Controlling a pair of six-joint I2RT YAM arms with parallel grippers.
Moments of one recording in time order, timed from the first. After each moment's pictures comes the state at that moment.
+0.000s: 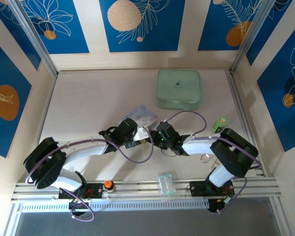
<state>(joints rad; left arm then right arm) -0.86 1.43 0.72 -0.14 -0.18 0.56 0.81 1.55 0.56 0.21 -0.05 1.09</state>
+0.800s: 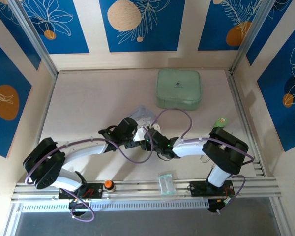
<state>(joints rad) -0.86 1.43 0.75 -0.19 -0.13 0.59 0.99 1.65 0.66 0.11 0.24 0.72</state>
